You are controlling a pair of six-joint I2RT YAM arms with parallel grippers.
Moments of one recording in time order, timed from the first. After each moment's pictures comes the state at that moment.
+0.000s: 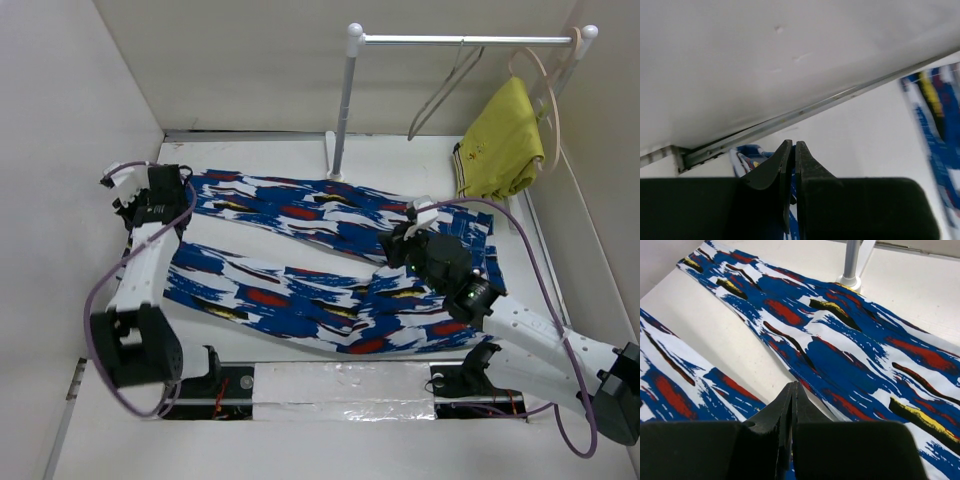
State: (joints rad) left arm 0.07 1.25 1.06 -0.51 -1.00 -0.53; right arm 0.77 0.92 0.59 0.19 0.23 0.20
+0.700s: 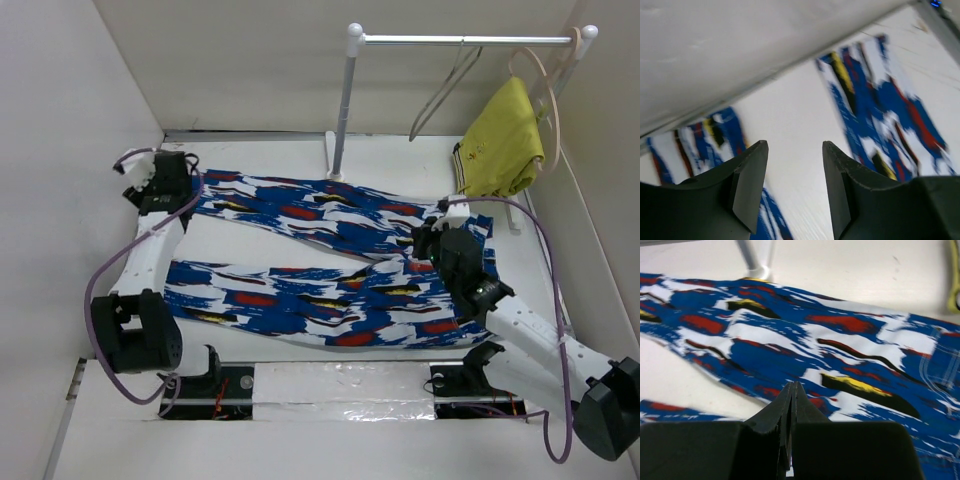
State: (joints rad) left arm 0.11 1.40 1.13 -0.43 -0.75 -0.62; right arm 0.59 0.90 0.54 0.13 0.37 0.30
